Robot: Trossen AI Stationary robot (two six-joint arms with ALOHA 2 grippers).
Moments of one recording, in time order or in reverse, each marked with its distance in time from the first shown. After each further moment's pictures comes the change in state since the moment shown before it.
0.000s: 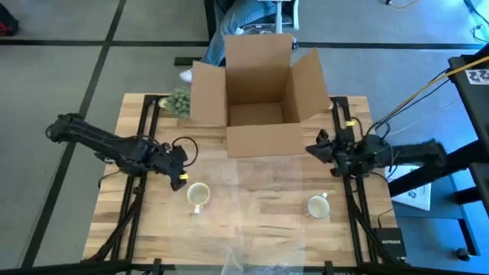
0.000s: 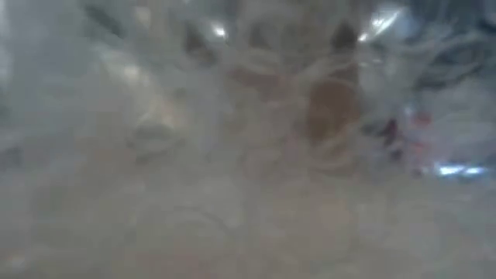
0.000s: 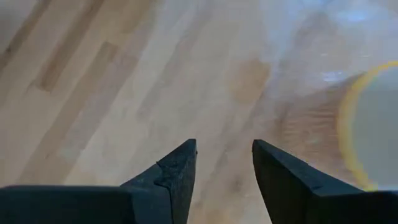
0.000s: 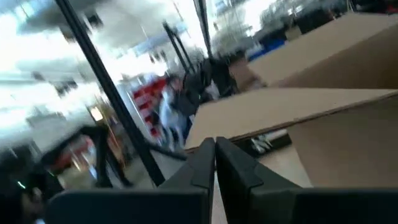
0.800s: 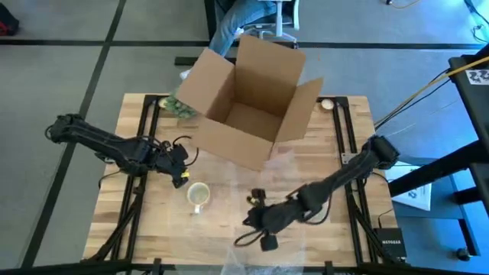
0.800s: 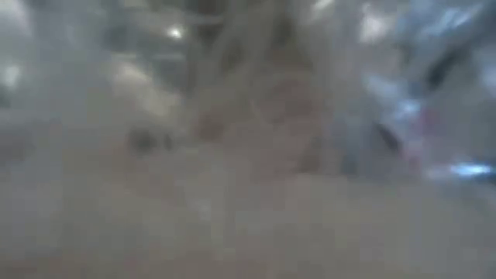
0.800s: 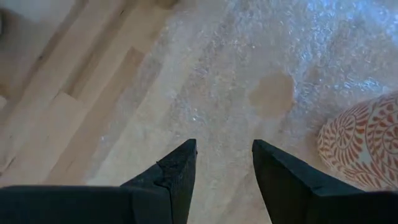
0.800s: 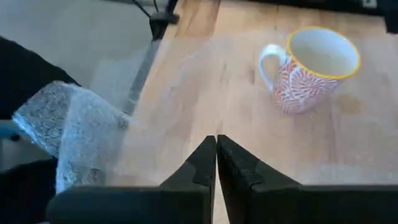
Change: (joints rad) left arm 0.015 0.000 -0.028 0.032 -0.069 0.048; right arm 0.389 1.341 1.219 -0.761 0.121 -0.125
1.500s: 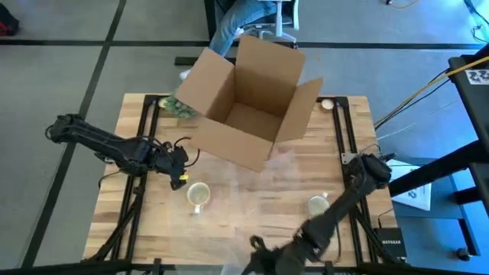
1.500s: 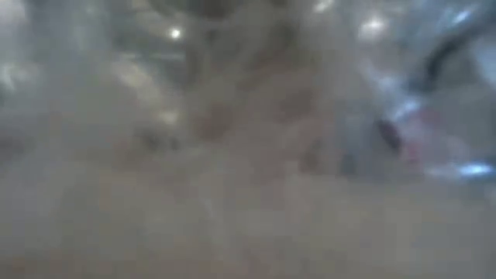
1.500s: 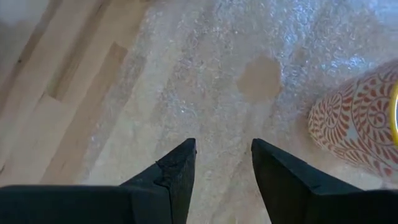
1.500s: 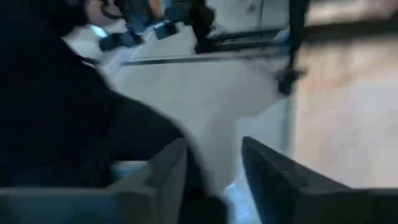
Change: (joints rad) left arm 0.000 0.000 0.000 0.002 0.050 0.073; right arm 0.209 0.215 0.248 0.227 0.065 0.098
